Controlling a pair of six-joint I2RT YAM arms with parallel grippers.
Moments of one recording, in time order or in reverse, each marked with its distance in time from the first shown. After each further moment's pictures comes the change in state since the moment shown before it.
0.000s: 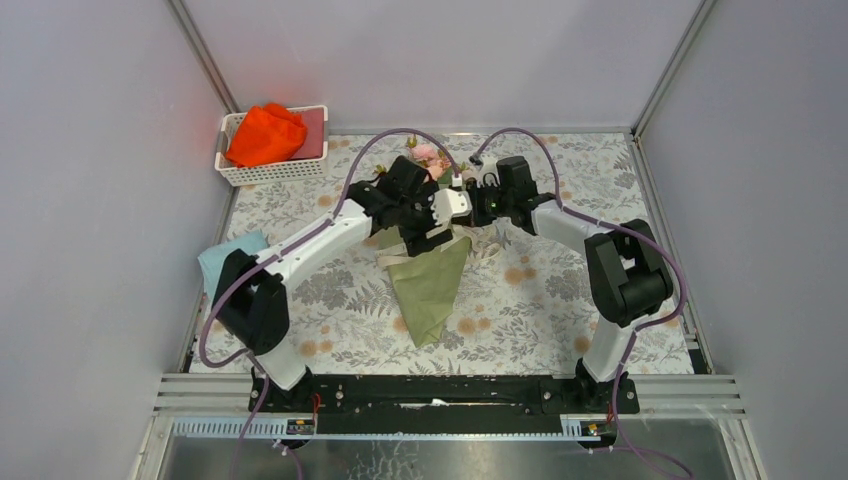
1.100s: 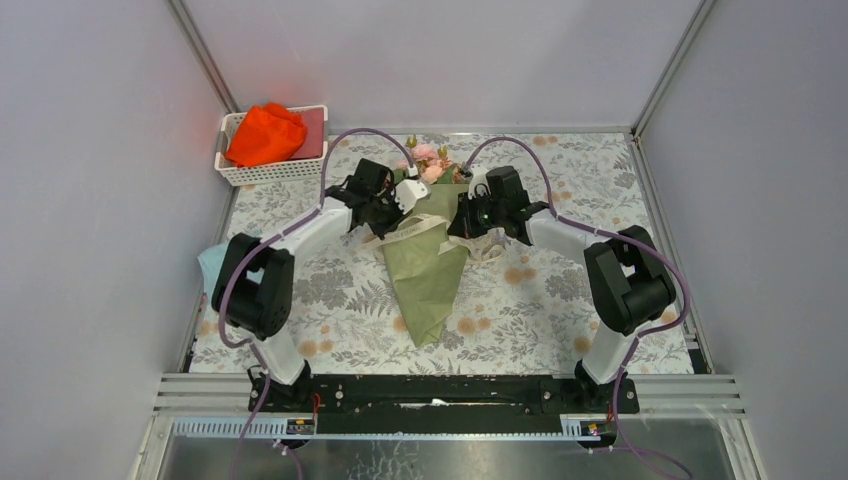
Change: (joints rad) left arm 0.225 0.111 -0.146 0.248 0.018 -0.074; right arm 0.068 -0.044 -0.057 -0.015 0.071 -0.040
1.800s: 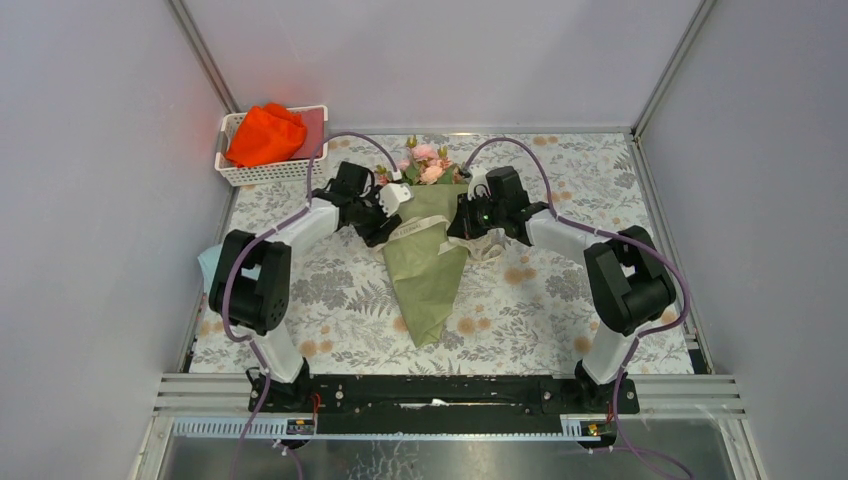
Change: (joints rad) left arm 0.132 -0.015 -0.074 0.038 0.046 0.133; right arm 0.001 0.000 -0.003 0.000 -0.015 -0.012
